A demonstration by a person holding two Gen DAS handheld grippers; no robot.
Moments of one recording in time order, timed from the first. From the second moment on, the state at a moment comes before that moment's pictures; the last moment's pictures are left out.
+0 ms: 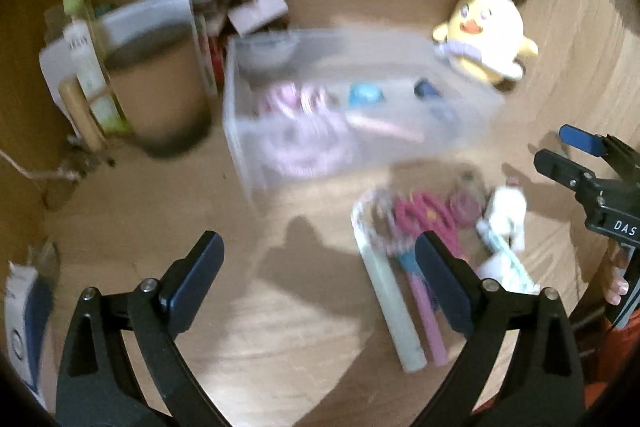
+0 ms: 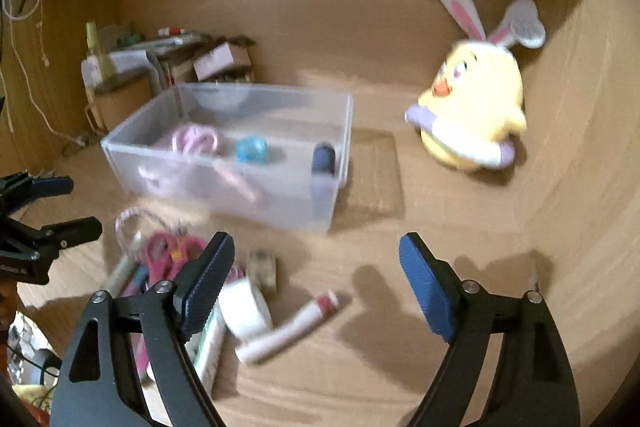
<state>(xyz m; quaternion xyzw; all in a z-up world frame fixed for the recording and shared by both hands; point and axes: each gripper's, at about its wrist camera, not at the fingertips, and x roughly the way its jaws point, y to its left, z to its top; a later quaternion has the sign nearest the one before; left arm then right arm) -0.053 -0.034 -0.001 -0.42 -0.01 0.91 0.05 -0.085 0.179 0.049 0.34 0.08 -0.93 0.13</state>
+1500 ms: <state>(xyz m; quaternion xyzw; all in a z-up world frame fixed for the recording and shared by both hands) -0.036 -0.048 -0.012 -0.39 -0.04 0.92 0.02 -0.085 0.219 0.013 0.39 0.04 -0.92 0.10</state>
